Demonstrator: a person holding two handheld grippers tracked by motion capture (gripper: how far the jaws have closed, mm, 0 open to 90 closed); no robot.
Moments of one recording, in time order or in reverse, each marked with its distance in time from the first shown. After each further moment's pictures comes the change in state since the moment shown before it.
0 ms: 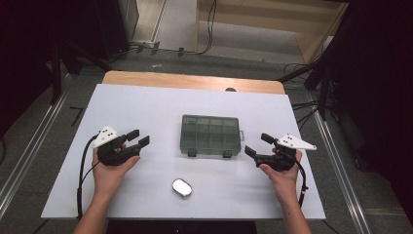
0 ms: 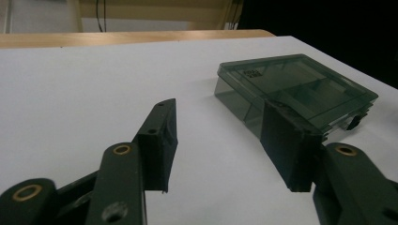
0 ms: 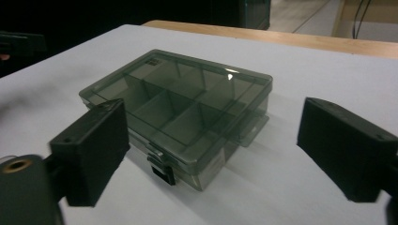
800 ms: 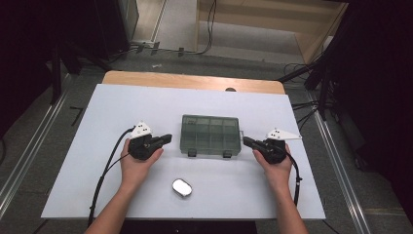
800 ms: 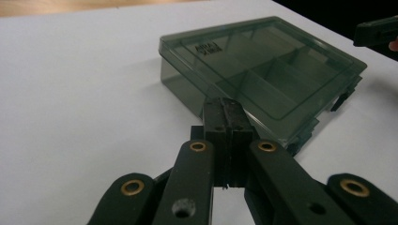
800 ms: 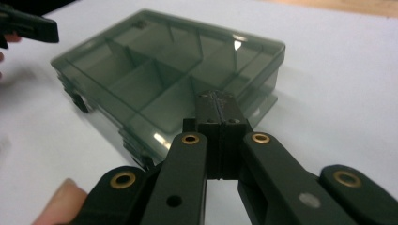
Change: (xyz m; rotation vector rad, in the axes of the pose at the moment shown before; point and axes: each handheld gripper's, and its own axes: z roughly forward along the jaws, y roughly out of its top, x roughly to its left) left arm -0.028 -0.003 0.066 0.149 -0.119 0.056; right arm -0.014 -0.004 0.033 0.147 0.021 -0.016
